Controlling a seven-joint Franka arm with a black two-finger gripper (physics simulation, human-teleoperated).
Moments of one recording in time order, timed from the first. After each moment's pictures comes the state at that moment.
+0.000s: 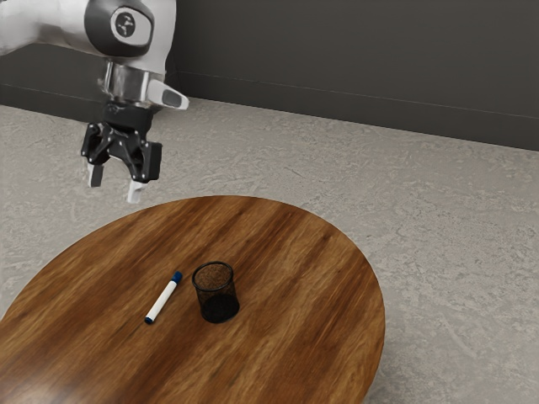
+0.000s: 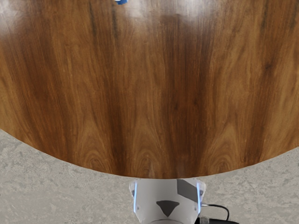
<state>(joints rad) -0.03 0.06 -0.03 -1.55 0.06 1.04 0.00</state>
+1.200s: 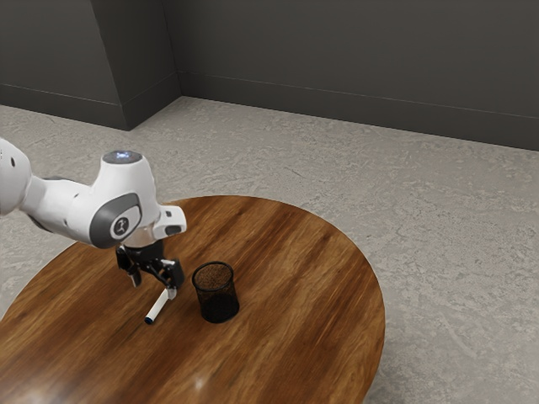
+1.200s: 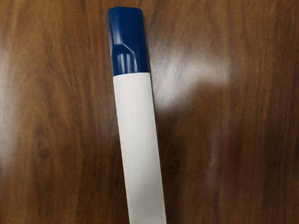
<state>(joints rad) -0.03 0.10 0.12 -2.36 0.07 2.43 -0.03</state>
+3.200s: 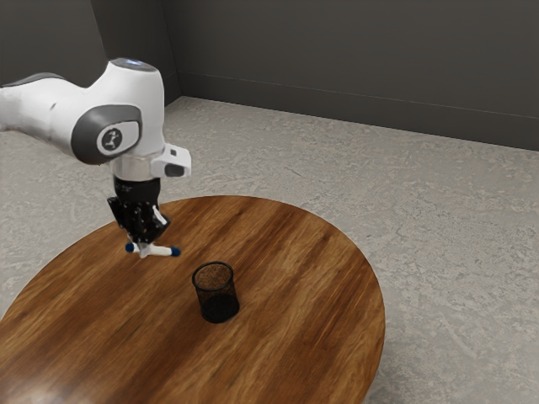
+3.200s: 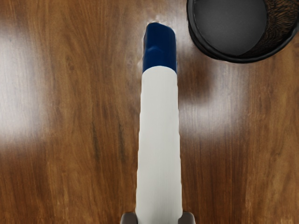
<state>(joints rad) -0.04 -0.18 -0.05 -2.16 0.13 1.78 -0.03</state>
